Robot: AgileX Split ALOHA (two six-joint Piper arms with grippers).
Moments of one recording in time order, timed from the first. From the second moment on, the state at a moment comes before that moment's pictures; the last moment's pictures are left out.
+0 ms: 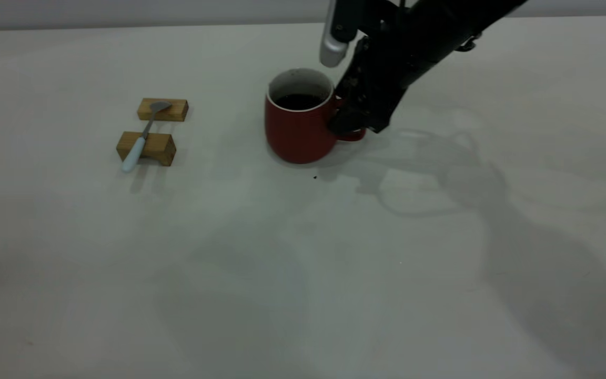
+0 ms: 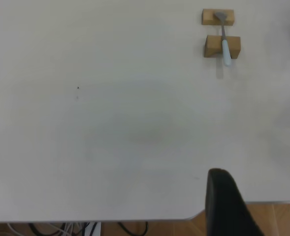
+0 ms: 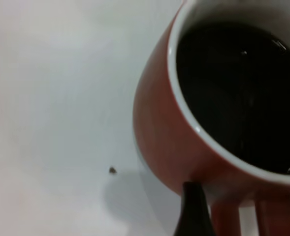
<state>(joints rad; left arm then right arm) -0.01 -0.02 -0.49 0.03 1.13 0.00 0.34 2.47 -1.53 1.18 0.44 -2.13</state>
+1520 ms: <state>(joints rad) -0.01 -0.02 -0.49 0.03 1.13 0.00 0.12 0.98 -0.60 -0.01 1.16 0.00</state>
